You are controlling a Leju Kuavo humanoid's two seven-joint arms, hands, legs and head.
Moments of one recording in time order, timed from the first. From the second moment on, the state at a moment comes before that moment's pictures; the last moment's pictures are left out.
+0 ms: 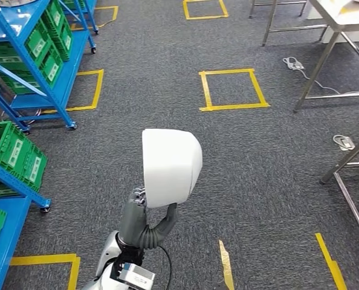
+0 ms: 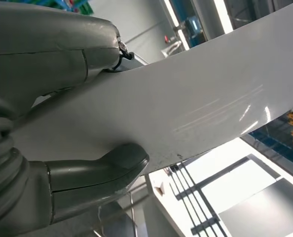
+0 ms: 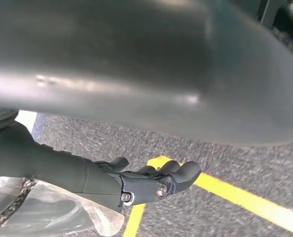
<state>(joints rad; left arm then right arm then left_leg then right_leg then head) -0.11 -0.18 -0.68 -1.48 -0.39 0.53 -0.64 -0.05 0.22 -0.16 -0.18 0.66 -0.23 -0.07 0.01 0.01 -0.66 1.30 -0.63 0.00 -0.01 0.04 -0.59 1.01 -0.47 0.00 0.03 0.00</state>
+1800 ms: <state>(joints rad) -0.11 -0.19 -0.68 -1.45 -0.35 0.54 -0.65 -0.05 0.21 -0.18 -0.18 0.69 -0.26 -0.02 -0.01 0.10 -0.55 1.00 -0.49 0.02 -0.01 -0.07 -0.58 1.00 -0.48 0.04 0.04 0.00</state>
